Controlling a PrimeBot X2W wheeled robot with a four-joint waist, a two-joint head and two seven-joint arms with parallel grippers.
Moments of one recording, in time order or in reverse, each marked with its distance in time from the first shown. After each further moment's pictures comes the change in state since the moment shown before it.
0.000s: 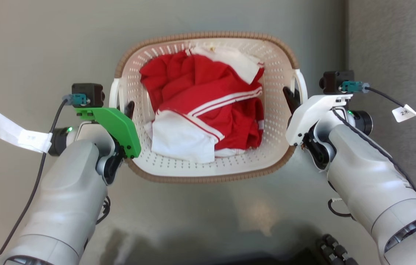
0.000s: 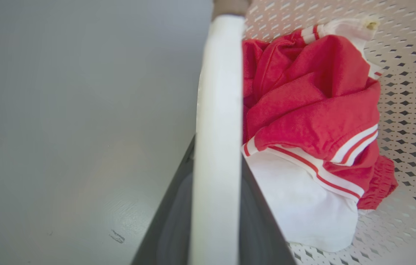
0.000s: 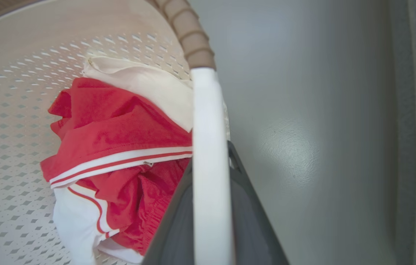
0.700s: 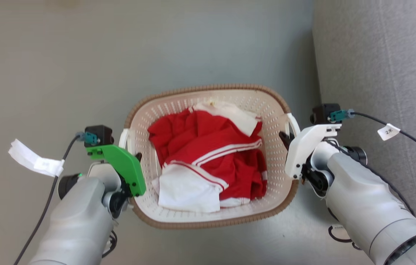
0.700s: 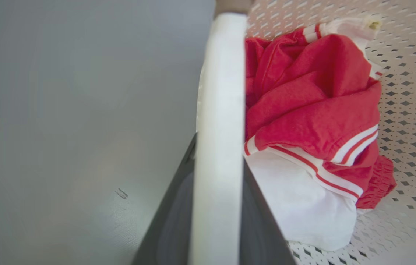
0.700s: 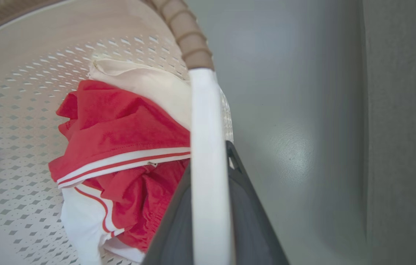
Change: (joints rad) left arm 0.110 -0.018 -0.041 0.071 -0.118 -0.001 0.114; right arm 0.083 0.010 0.067 0.055 0.078 0.021 0.144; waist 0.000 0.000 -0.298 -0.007
